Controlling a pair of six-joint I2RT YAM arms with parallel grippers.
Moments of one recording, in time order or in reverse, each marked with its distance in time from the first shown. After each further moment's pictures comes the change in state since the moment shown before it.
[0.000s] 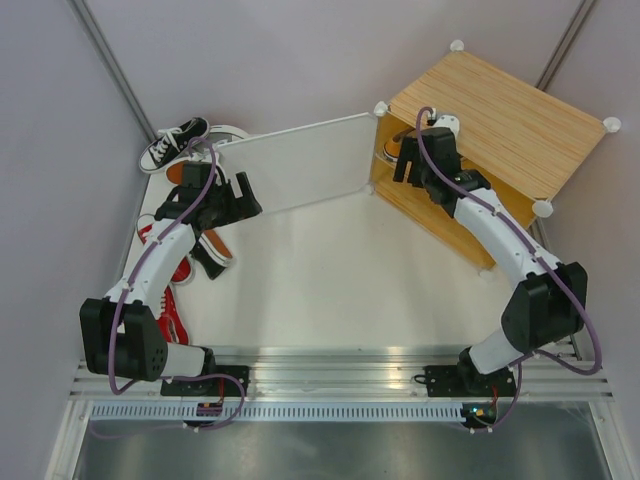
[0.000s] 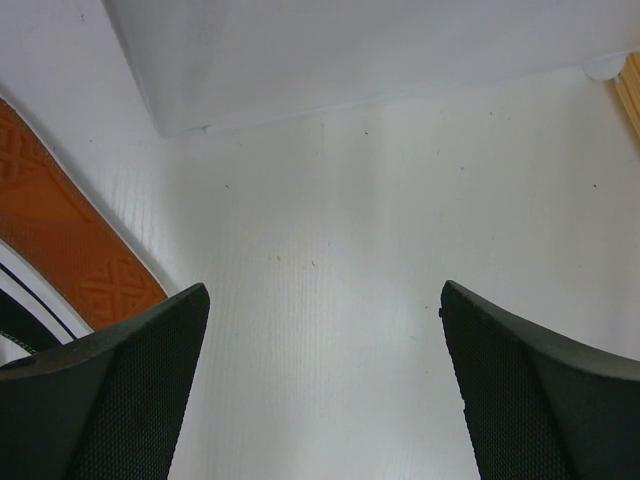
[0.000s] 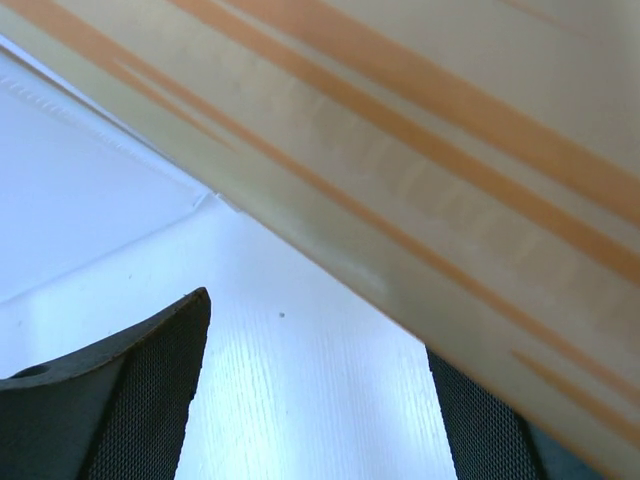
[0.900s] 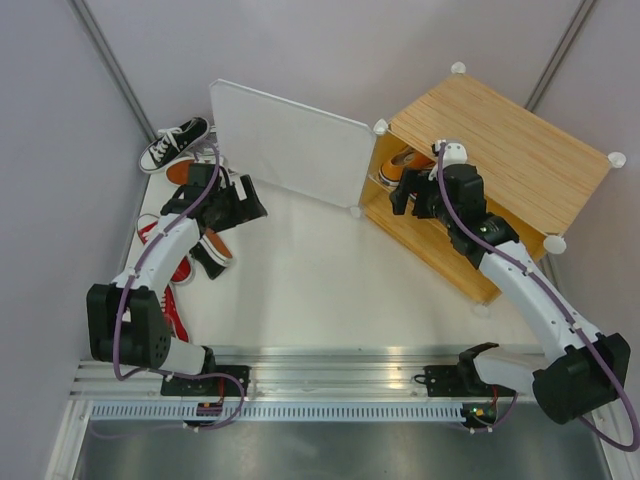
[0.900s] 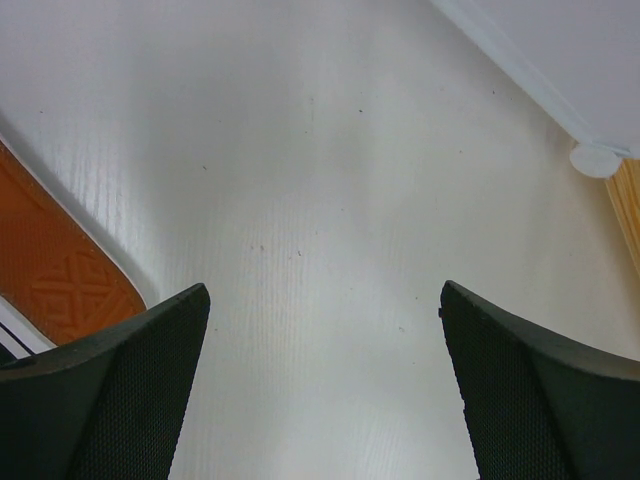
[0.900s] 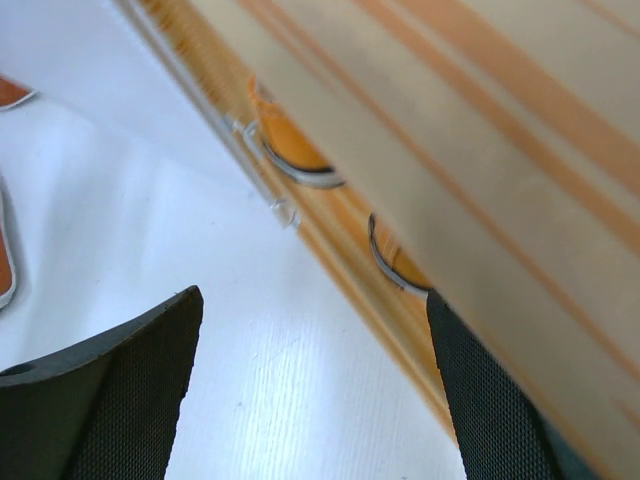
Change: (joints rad) left arm 0.000 0.067 0.000 0.000 0.047 -0.041; right arm 0.017 -0.391 -0.331 0.088 -0.285 -0.049
